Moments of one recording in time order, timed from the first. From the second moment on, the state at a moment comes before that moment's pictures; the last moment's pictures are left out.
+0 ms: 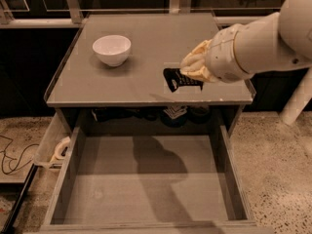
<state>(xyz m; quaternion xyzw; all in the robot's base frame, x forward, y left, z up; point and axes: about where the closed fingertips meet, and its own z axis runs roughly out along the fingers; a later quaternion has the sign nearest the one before) 0.536 -0.101 0.951 -0.61 0.66 -0.02 0.44</state>
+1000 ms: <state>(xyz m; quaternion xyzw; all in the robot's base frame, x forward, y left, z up) 0.621 -0.089 0.934 -0.59 0.65 -0.02 0.49</state>
